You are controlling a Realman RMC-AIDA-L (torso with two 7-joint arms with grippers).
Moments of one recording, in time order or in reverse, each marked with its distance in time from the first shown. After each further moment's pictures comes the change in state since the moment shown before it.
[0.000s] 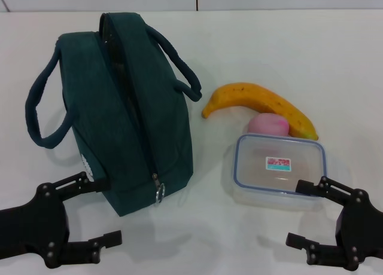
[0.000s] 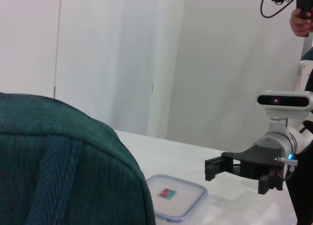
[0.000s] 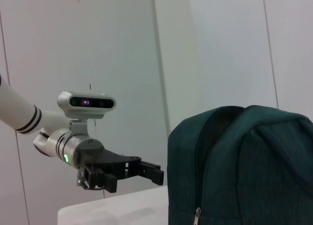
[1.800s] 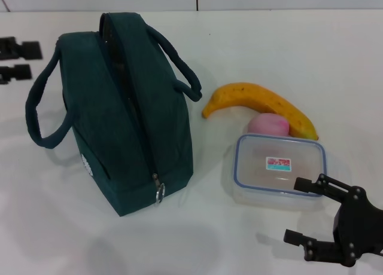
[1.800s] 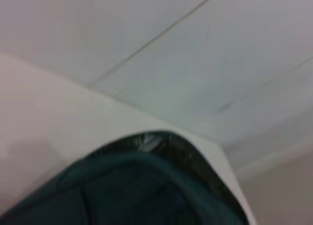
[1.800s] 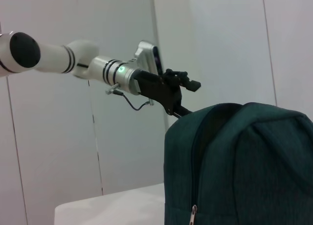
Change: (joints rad) left arm -0.285 0.168 -0.247 0.352 0.152 -0.031 -1.541; right arm 0.011 0.001 0.002 0.003 -0.001 0.015 0.001
